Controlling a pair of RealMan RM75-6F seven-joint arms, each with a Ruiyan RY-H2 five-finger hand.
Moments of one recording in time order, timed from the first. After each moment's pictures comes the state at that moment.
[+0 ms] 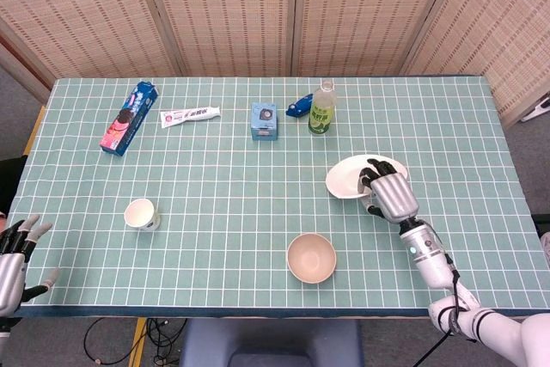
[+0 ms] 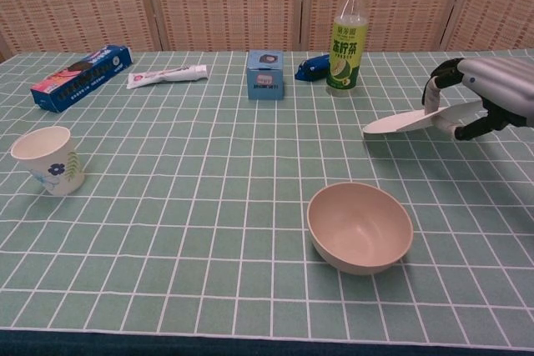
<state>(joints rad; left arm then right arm) -0.05 -1.10 -0.04 -1.64 1.46 1.49 0.03 0.56 -1.62 0.13 -1.02 -1.51 1.18 0.07</state>
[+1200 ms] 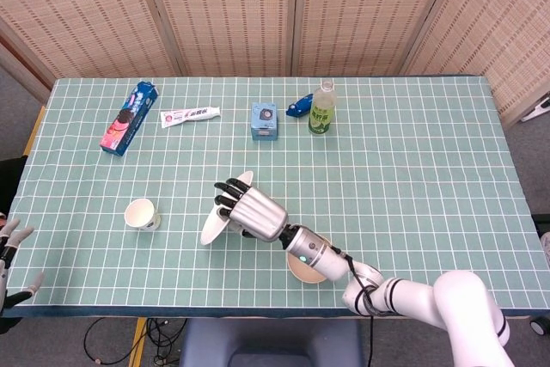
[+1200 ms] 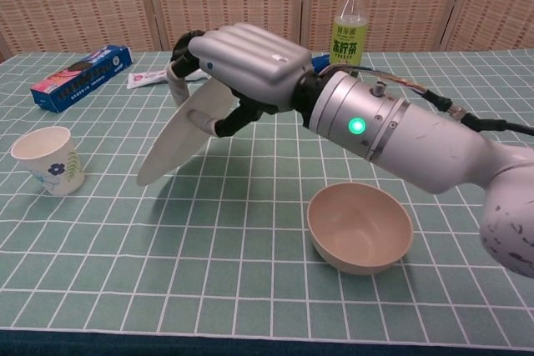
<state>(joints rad) -0.01 -1.07 -0.04 -1.63 1.44 1.52 -0.02 0.97 -1.88 0.19 -1.05 -1.72 1.11 0.01</state>
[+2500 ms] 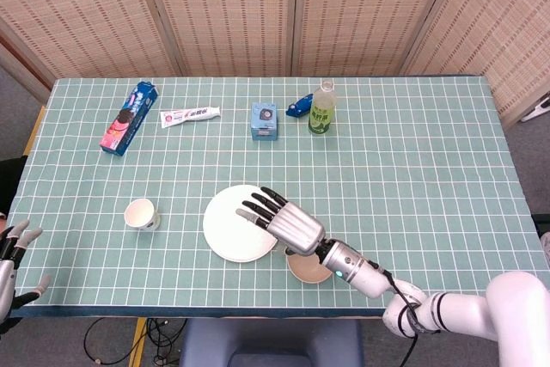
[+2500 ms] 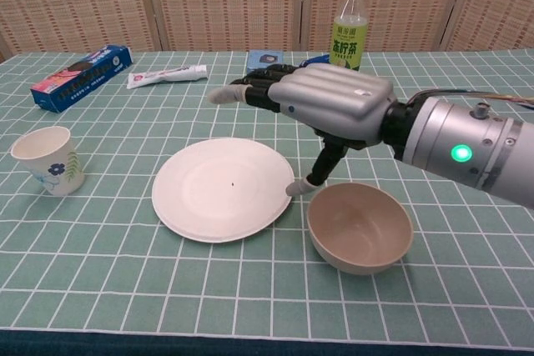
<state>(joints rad) -0.02 -1.08 -0.03 -1.65 1.46 1.51 0.00 0.84 -1.59 0.04 -1.43 -1.60 1.04 -0.19</state>
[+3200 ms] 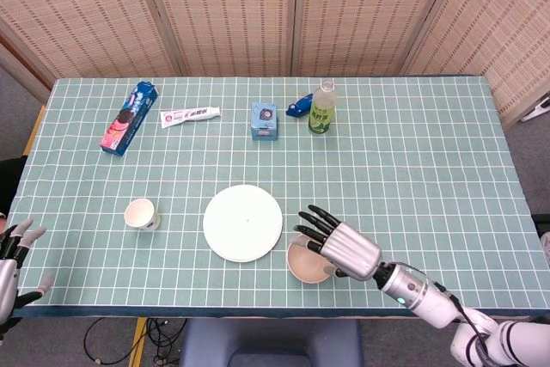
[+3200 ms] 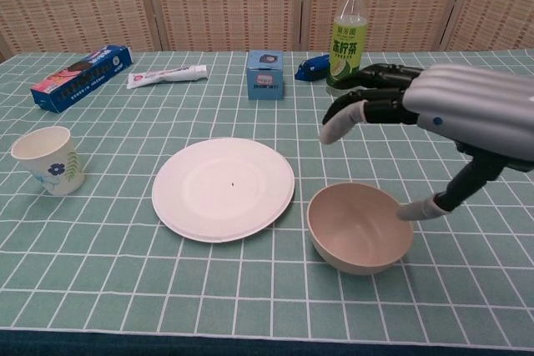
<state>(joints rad) -0.02 -1.07 -0.03 -1.68 1.47 1.52 0.02 0.65 -1.35 -0.15 -1.52 -1.83 1.29 -0.08</state>
